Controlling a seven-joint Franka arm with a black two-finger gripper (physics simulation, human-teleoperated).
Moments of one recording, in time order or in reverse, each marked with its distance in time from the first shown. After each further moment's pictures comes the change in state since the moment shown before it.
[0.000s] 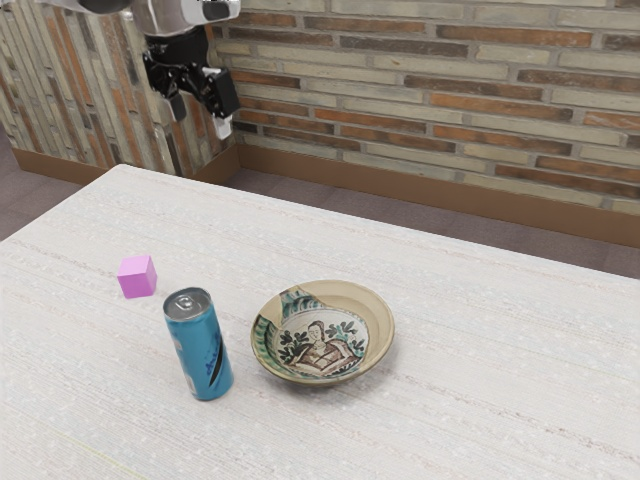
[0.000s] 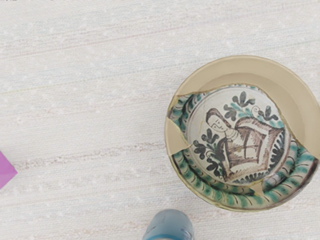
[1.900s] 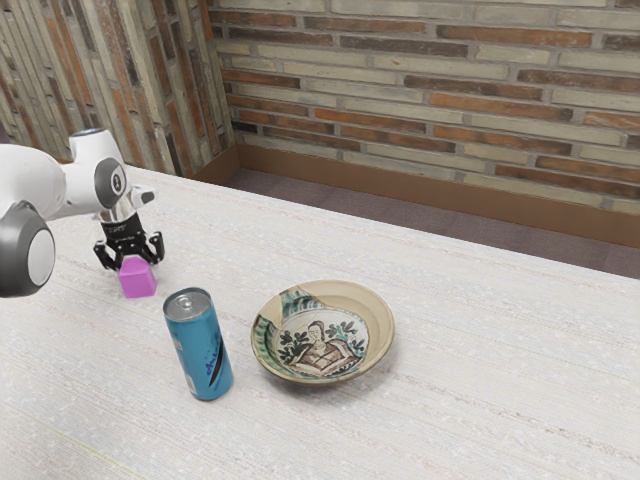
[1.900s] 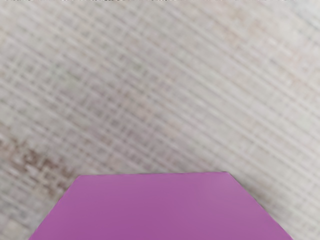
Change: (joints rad) arm 0.581 0.771 0.049 0.055 -0.314 0.471 -0.044
